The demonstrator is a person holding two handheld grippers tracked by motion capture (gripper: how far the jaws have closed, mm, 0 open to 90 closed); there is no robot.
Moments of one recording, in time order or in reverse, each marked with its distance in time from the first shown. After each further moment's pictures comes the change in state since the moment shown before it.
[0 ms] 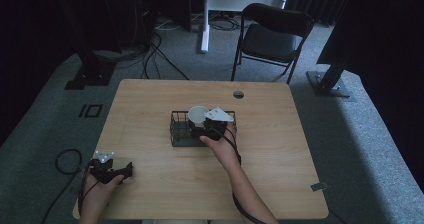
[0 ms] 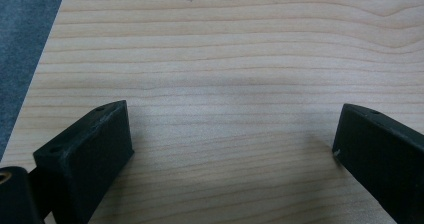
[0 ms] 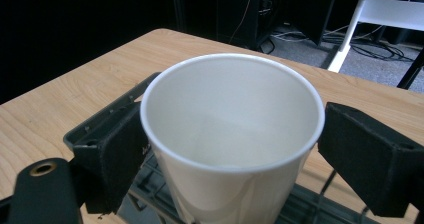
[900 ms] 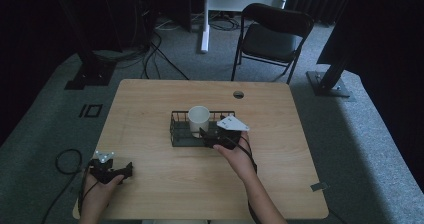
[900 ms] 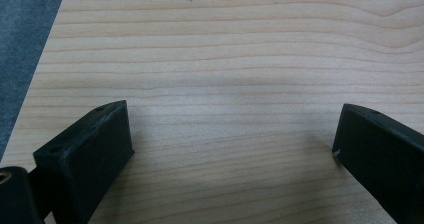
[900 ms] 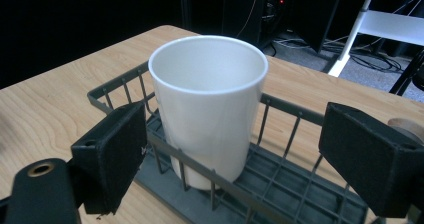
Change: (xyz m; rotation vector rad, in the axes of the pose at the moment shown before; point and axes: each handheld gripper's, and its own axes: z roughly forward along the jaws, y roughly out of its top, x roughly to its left) left arm 0.000 0.000 0.000 -0.001 0.000 0.000; right arm -0.014 -0.010 -0.047 -0.017 0.021 -0.059
